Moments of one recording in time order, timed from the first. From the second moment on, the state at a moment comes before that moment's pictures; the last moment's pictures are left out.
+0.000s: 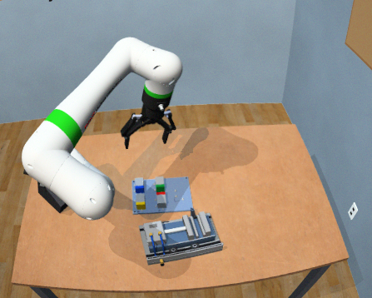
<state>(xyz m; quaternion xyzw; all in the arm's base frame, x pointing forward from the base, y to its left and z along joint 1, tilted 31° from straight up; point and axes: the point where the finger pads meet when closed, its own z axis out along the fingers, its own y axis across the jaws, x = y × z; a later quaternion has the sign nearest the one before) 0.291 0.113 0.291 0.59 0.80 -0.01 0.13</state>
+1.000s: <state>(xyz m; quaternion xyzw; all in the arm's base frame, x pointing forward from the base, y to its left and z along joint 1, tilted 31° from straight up) 0.291 0.114 0.291 0.50 0.86 -0.04 0.13</state>
